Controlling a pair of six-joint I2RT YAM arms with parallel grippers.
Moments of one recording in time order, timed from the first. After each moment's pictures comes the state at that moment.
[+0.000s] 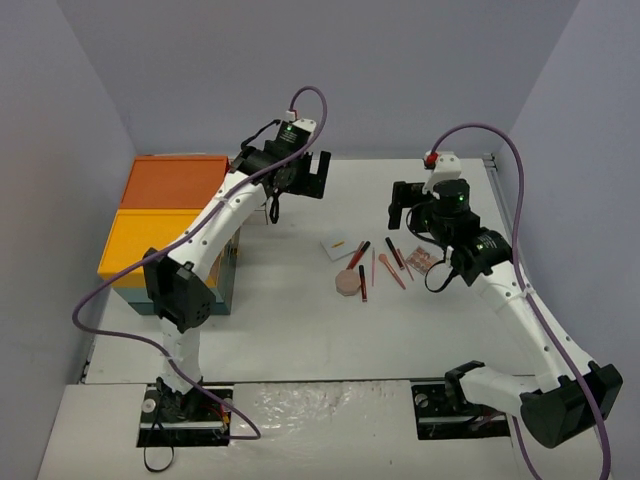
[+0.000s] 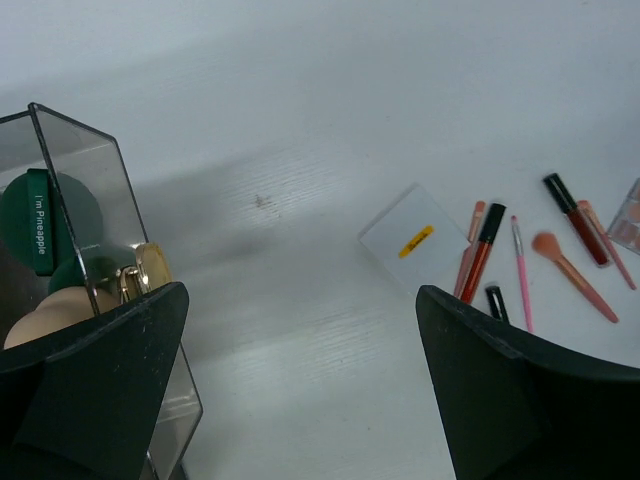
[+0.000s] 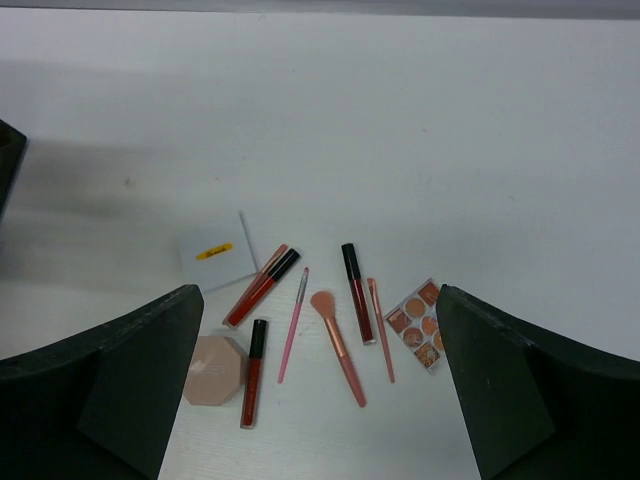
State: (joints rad) left arm -0.58 1.93 2.11 -0.93 -0.14 -0.23; right arm 0.38 1.14 1.12 -0.40 0.18 0.19
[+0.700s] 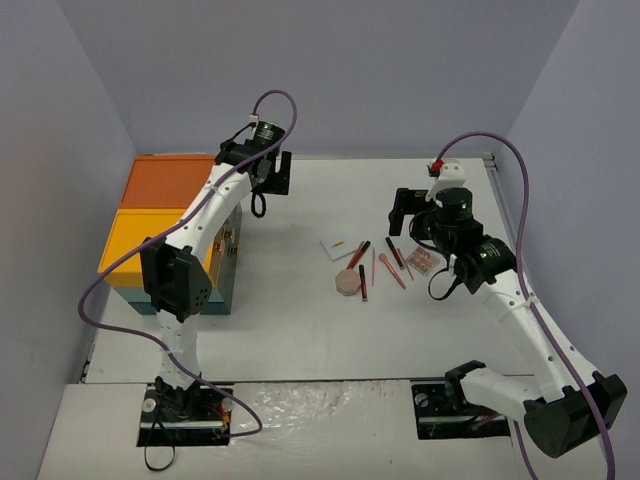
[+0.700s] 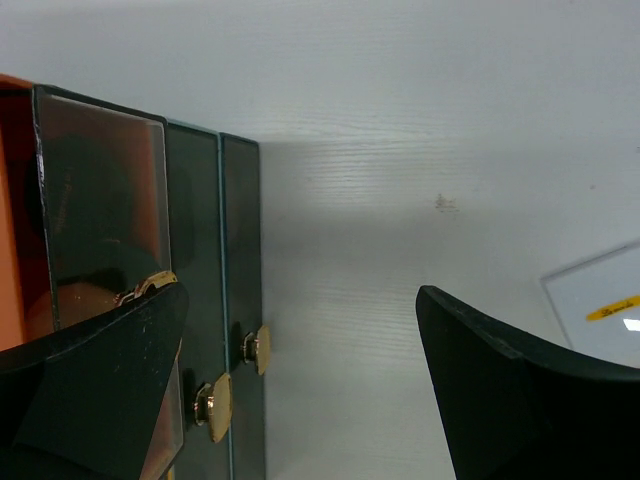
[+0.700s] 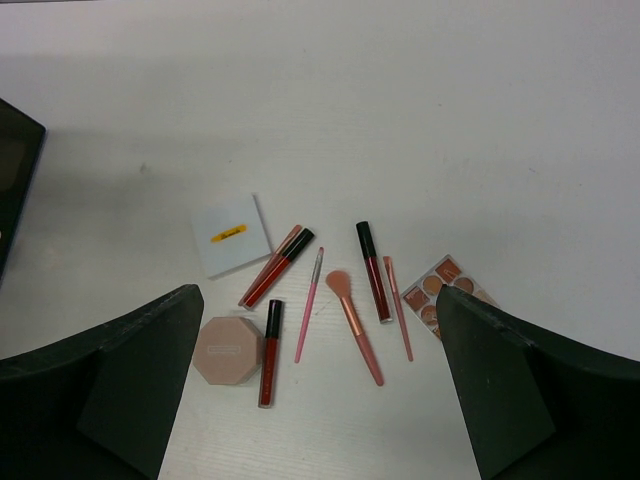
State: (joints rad) left arm -0.43 2.01 2.08 -1.00 -0.36 -0.26; right arm 0.38 1.08 1.05 -0.43 0.16 0.25
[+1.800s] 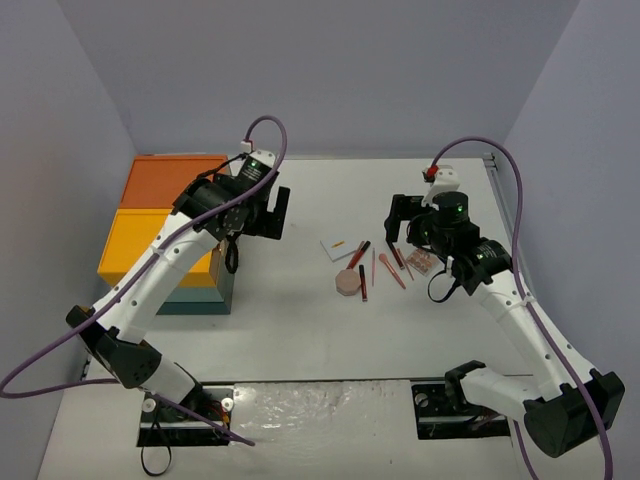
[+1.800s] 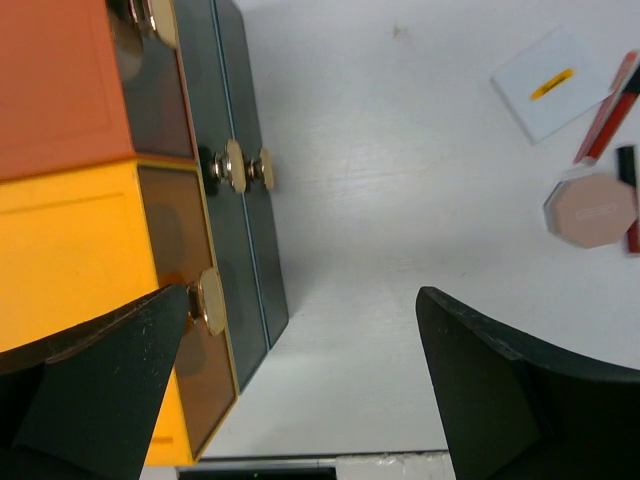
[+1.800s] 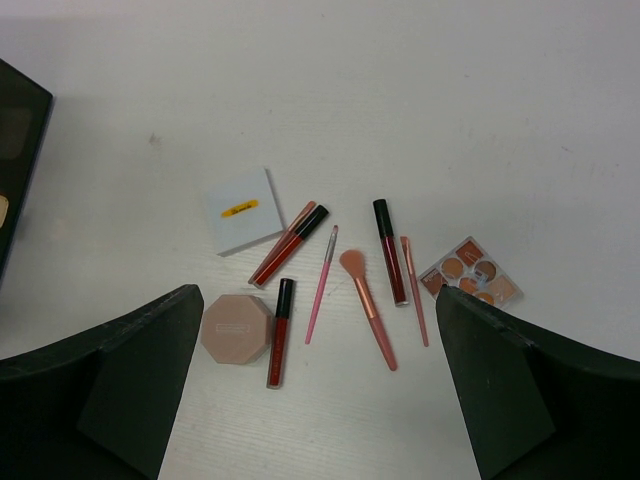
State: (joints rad) left arm -0.65 1.51 1.79 -1.22 -0.41 -0.32; right arm 0.38 1.08 1.02 -0.43 0.11 0.26
